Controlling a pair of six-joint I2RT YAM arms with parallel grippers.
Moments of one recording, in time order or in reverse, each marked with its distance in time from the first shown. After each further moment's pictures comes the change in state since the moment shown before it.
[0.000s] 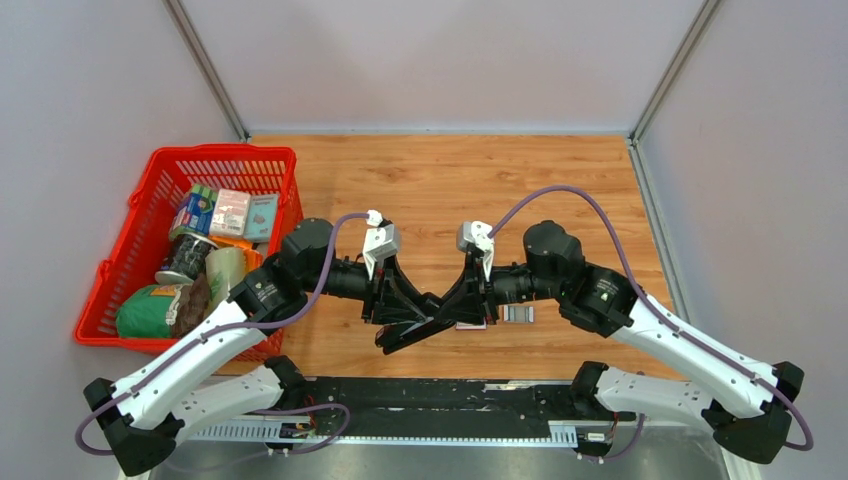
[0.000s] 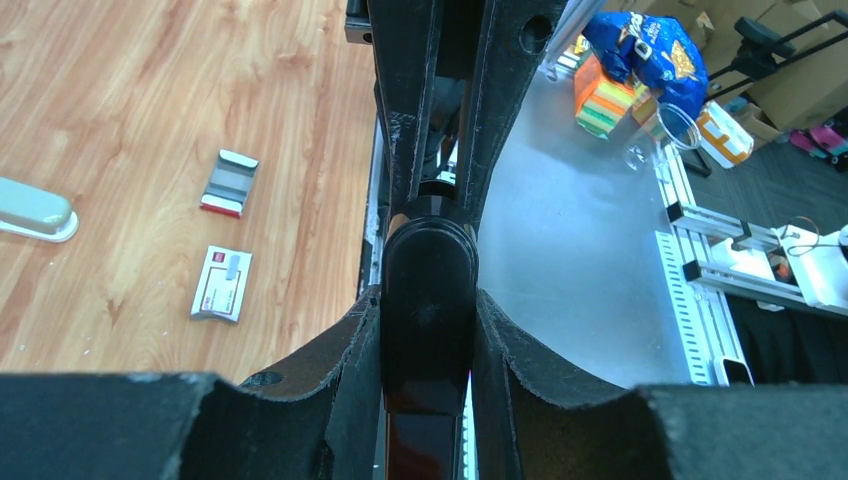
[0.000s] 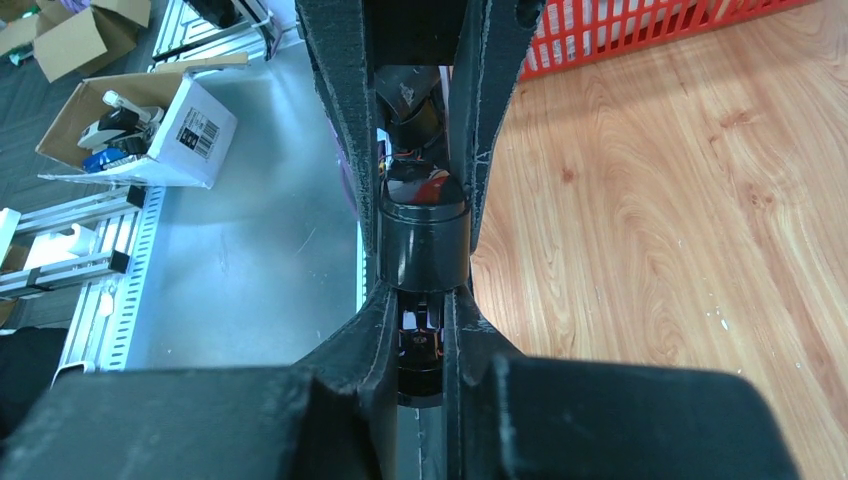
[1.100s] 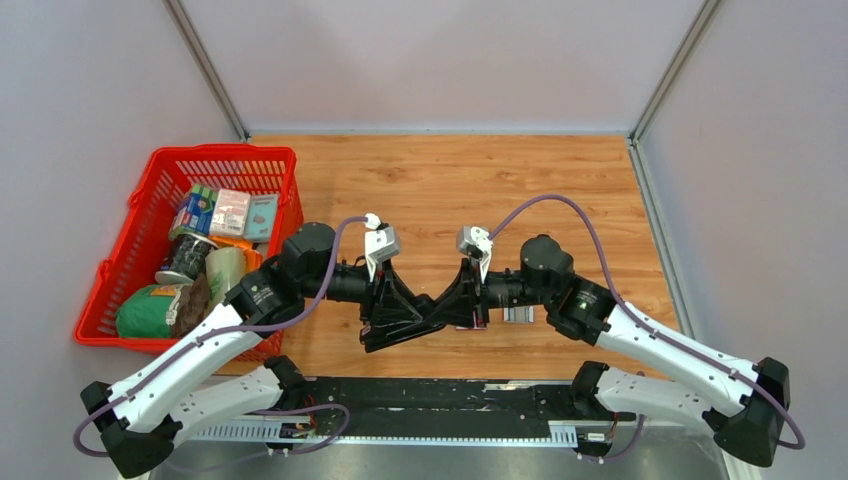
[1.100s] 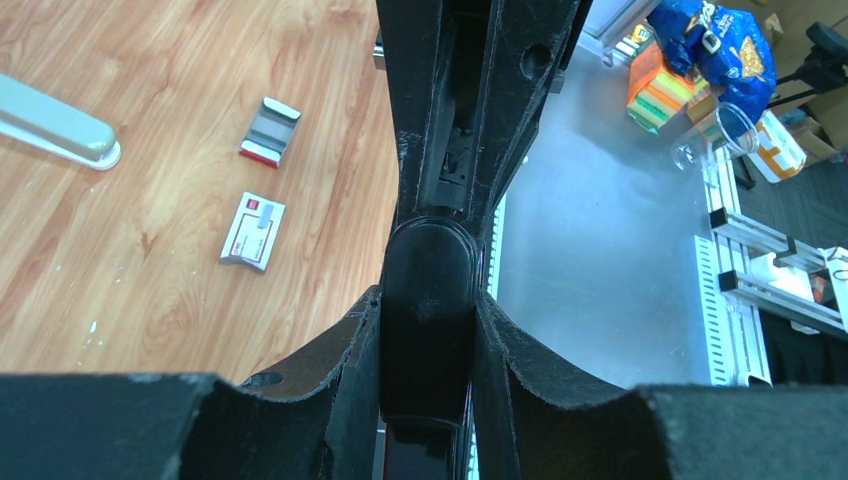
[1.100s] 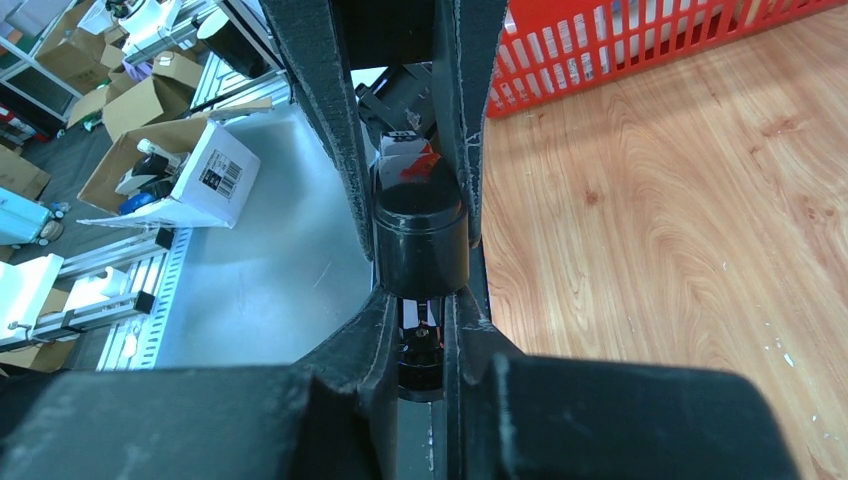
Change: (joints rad) left arm -0.006 -0.022 0.000 -0.102 -0.124 0.015; right arm -0.018 -0.013 -0.237 0.353 -0.038 0.167
